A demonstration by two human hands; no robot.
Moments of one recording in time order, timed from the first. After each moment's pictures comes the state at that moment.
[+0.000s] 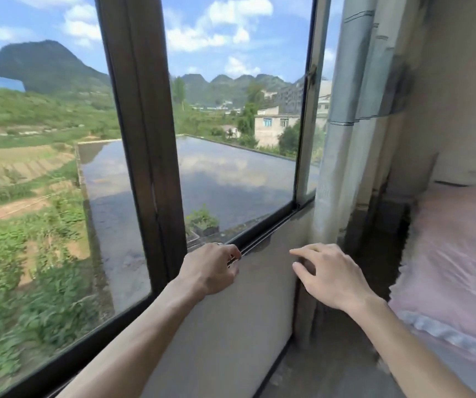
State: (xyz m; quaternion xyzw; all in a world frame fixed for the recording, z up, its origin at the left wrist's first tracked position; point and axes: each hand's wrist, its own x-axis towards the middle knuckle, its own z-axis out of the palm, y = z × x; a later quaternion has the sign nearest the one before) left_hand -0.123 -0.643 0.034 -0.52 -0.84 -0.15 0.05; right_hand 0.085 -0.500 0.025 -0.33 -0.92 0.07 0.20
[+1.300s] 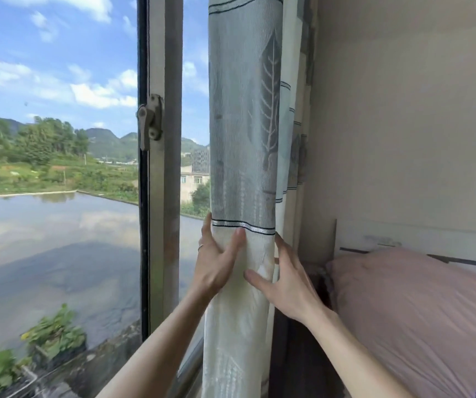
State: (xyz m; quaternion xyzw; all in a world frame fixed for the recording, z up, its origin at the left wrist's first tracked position) left_hand -0.216 0.179 0.134 -0.51 -0.55 -0.65 -0.14; right_hand -0.049 0.215 0.117 -0.37 -0.81 0.19 0.41
